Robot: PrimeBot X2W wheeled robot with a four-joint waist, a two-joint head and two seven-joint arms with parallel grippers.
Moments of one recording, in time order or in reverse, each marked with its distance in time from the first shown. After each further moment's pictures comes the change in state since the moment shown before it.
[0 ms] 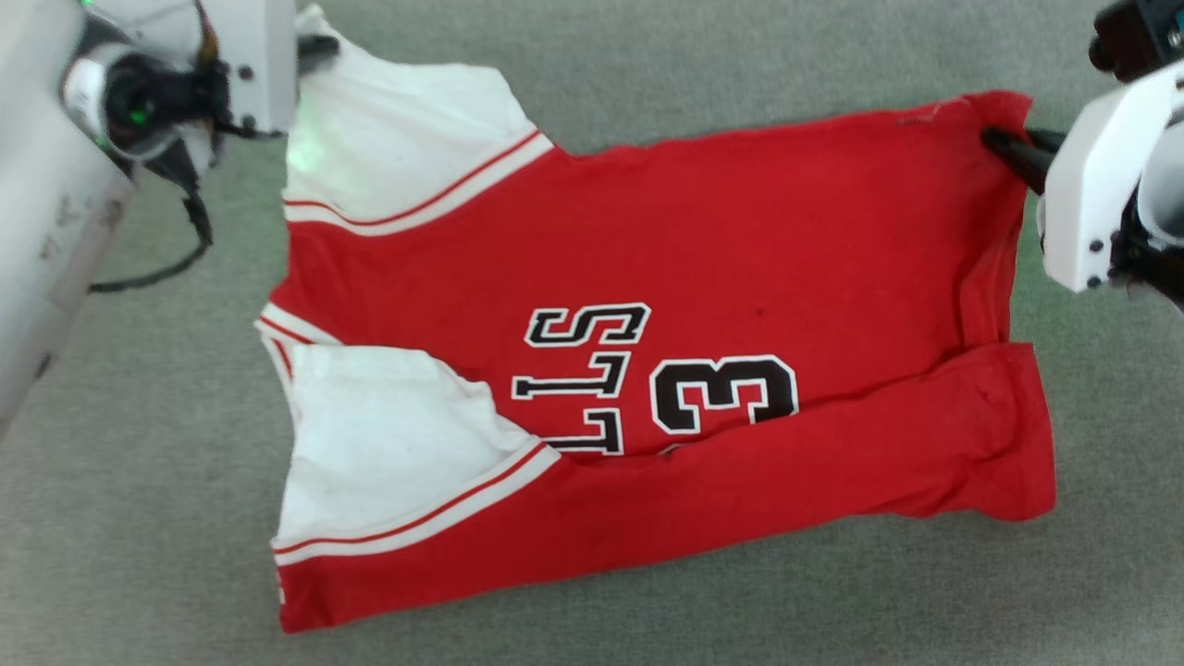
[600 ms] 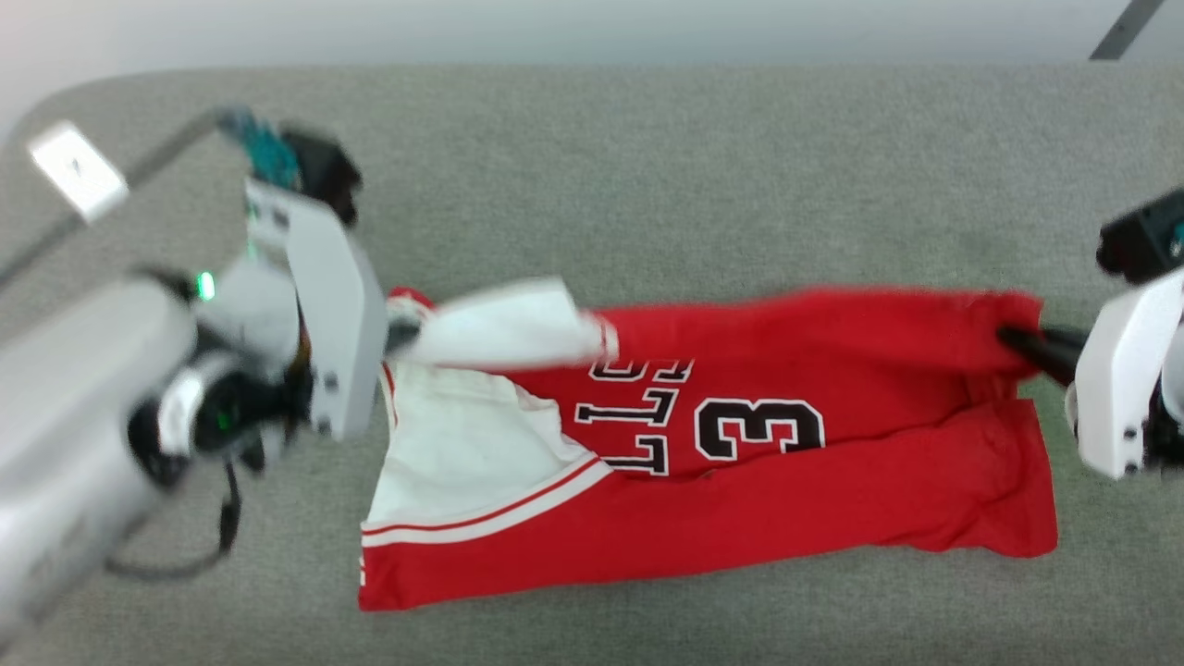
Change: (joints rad) left arm 0.346 0.286 -0.046 -0.746 -0.059 0.305 0.018; right arm 0.305 -0.178 0.019 -0.202 0.136 0.000 -0.006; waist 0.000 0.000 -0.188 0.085
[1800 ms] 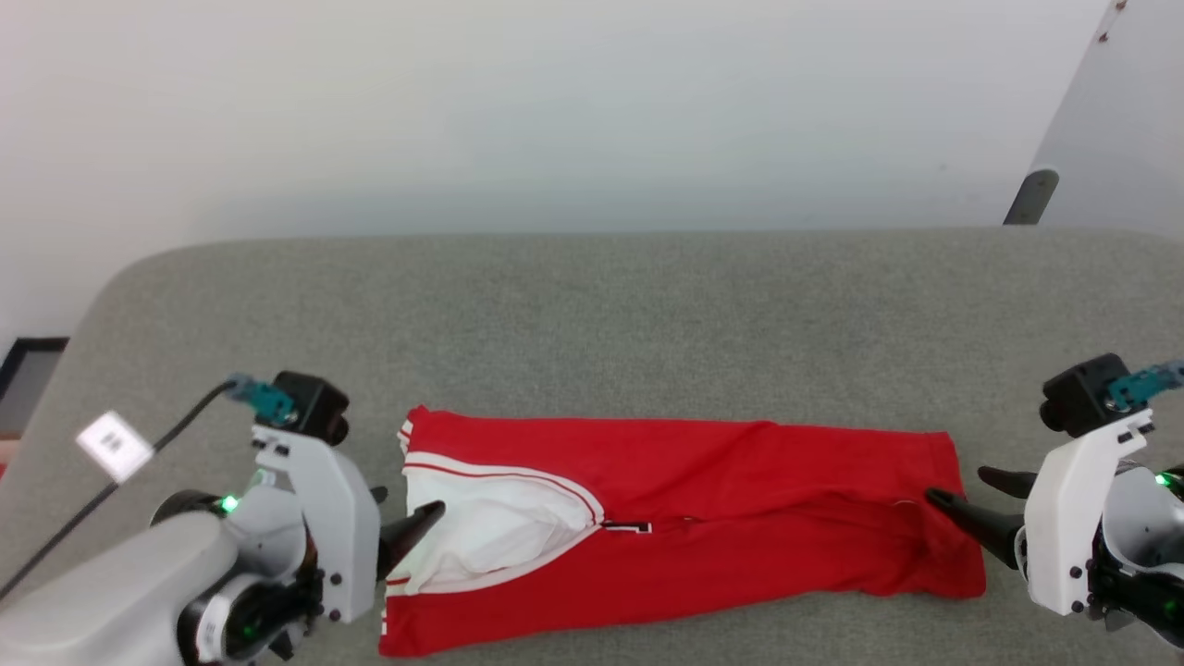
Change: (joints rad) left arm 0.389 0.020 -0.049 0.020 -0.032 -0.016 -0.319; right arm 0.341 0.127 -0.176 -0.101 -0.046 0.000 0.108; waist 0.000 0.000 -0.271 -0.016
